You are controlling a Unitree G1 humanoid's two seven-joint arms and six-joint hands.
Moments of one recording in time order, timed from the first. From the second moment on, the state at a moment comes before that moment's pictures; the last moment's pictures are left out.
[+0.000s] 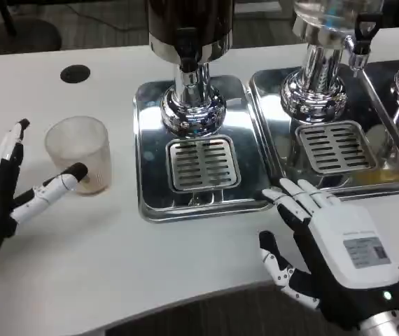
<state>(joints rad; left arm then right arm) -0.23 0.54 -0.02 0.64 0.48 -0.25 0.20 0.21 -0.36 0.36 -0.09 -0.95 -0.10 -0.38</state>
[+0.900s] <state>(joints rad) -0.56 0.54 -0.20 1.05 0.49 -0.33 0.20 0.21 -0.34 0.36 -0.09 -0.94 -0.11 -0.39</state>
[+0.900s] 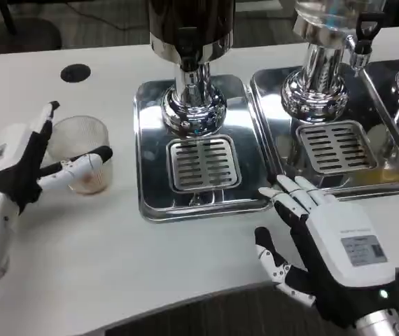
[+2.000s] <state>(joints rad) -0.52 0.57 -0.20 1.15 0.43 -0.46 0.25 0.20 -0.33 0.36 -0.09 -0.91 -0.11 -0.37</state>
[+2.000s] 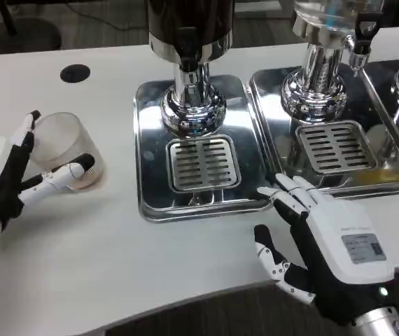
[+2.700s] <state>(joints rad) -0.51 0.59 -0.18 1.12 0.44 -0.47 0.27 0.20 -0.37 0.33 -0.08 -0.88 -0.14 -0.37</state>
